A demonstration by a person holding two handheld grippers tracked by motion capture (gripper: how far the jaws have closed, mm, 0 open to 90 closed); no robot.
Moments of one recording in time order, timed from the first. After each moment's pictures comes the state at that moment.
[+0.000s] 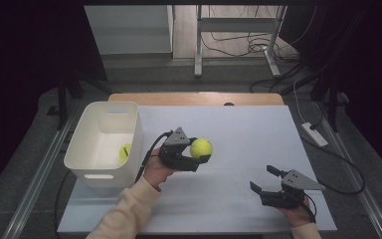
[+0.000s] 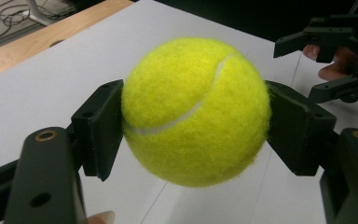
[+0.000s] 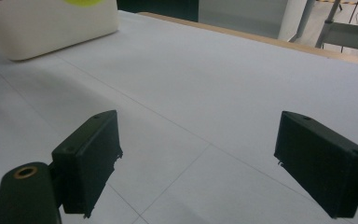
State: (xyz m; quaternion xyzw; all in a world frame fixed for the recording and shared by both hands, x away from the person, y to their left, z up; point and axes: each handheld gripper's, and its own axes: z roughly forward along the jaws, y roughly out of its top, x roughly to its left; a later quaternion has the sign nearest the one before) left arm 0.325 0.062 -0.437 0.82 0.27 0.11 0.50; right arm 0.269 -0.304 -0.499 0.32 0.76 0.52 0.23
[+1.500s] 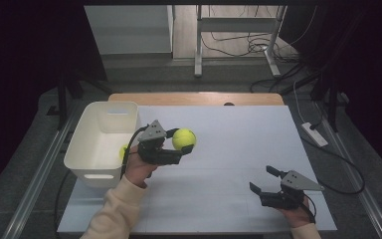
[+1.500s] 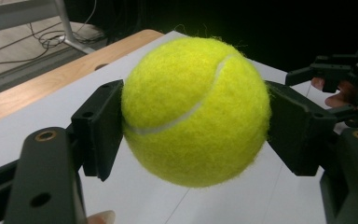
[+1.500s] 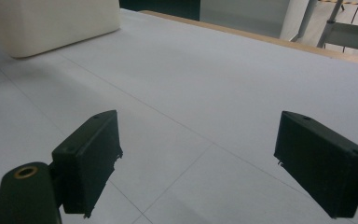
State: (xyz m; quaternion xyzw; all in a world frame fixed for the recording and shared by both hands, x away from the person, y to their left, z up) left arm 0.315 0.111 -0.412 0.78 0.30 0.15 0.53; right arm 0.268 -0.302 -0.500 0.31 0.76 0.52 0.23
